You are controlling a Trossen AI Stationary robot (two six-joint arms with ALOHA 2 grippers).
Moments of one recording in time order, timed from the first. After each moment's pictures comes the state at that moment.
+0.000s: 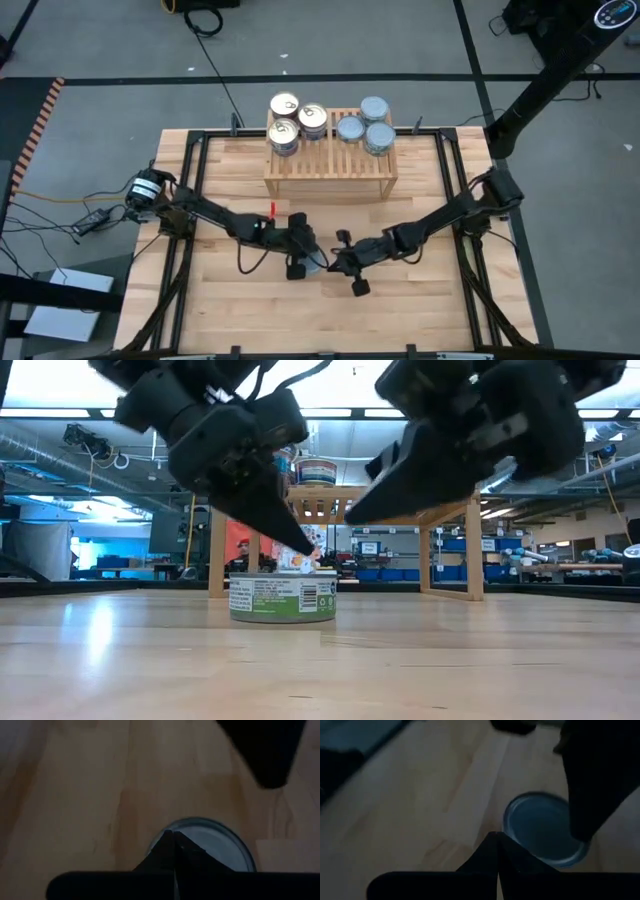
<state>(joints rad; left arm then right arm) -0.25 1.71 0.90 0.05 -0.18 -0.16 0.32 1.77 0.83 0.37 0.05 0.01</state>
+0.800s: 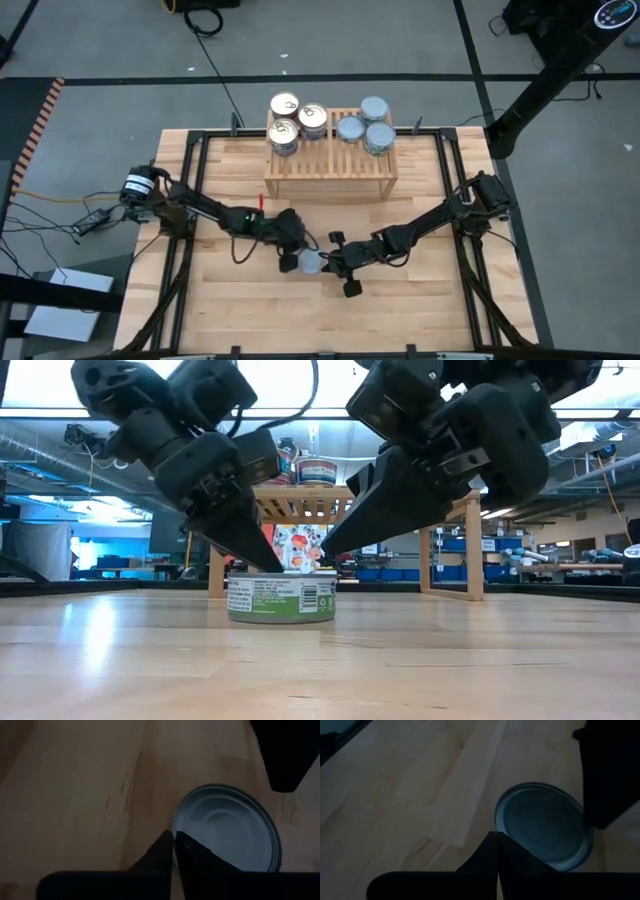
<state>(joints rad) -0.17 1.65 0.71 0.20 -0.06 -0.29 0.32 1.87 0.94 0.27 0.06 0.00</state>
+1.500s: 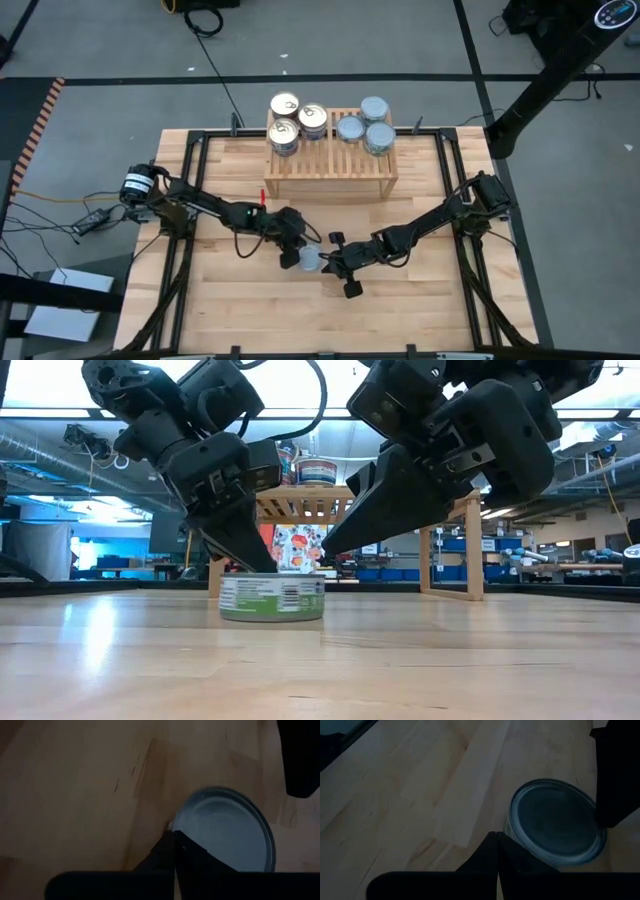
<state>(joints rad) -0.12 1.64 0.74 0.08 0.01 -0.39 0.32 1.87 0.94 0.27 0.06 0.00</state>
